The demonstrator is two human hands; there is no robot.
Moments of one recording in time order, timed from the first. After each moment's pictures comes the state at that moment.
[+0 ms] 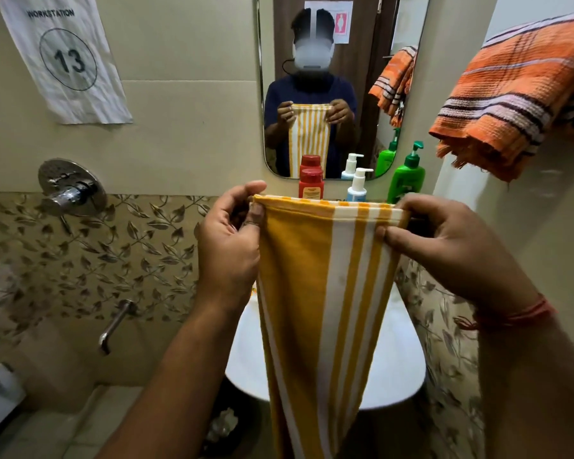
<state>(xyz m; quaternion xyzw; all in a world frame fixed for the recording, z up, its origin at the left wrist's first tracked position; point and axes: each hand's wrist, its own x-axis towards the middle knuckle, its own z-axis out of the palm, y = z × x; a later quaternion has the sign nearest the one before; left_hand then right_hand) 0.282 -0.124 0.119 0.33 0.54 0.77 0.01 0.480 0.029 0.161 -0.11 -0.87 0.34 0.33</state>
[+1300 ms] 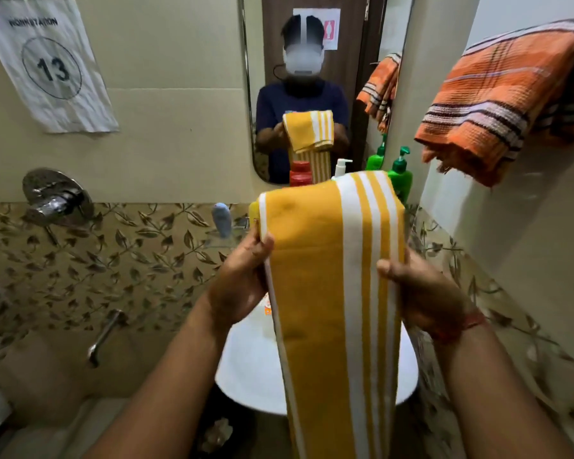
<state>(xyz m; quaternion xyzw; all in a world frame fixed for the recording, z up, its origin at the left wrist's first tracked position) 0.259 -0.104 0.083 0.39 0.42 0.70 0.42 0.466 0.069 0.086 -0.07 -0.61 0.77 0.20</state>
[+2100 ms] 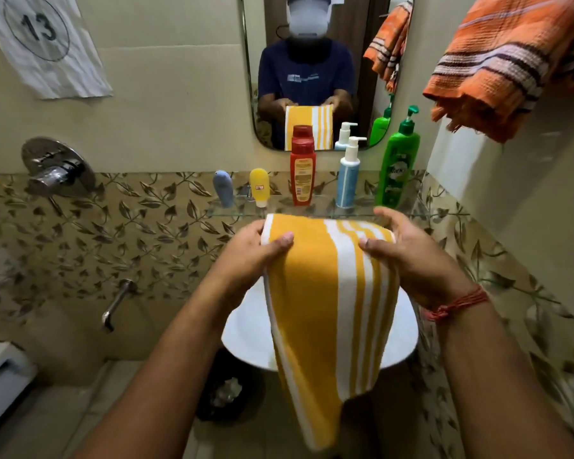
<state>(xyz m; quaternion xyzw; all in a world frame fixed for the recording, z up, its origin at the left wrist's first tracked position) 0.284 -0.114 0.075 0.36 0.68 0.57 0.28 0.462 0.054 0.075 -0.25 -0.66 0.66 0.25</state>
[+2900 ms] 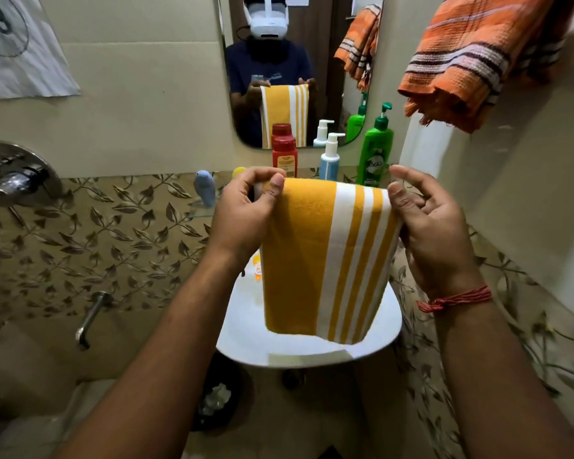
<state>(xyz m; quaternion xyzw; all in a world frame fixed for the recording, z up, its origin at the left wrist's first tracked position) 0.277 -0.105 0.105 0.43 0.63 0.64 0.09 0.477 0.017 0.096 -0.25 -0.64 0.53 0.50</state>
